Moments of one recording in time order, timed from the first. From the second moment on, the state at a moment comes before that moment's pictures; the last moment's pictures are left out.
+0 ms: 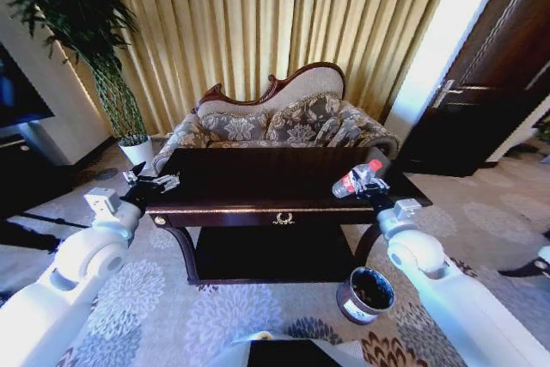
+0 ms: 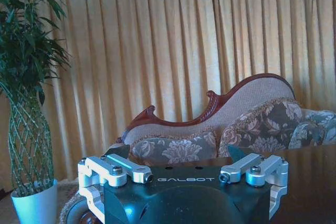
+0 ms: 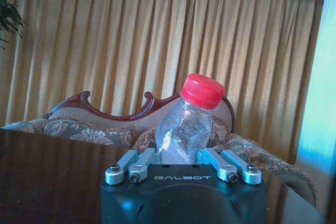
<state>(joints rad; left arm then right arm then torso) 1.34 -0.71 -0.68 -2.25 -0.82 0.35 -0.34 -1.31 0.81 0.55 2.07 0.60 -0.18 0.27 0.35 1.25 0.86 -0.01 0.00</state>
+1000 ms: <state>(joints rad) 1.34 -0.74 -0.68 -2.27 -0.81 0.35 -0.34 -1.29 0.93 0.48 1.67 0.55 -0.20 0.30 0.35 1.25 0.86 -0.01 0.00</state>
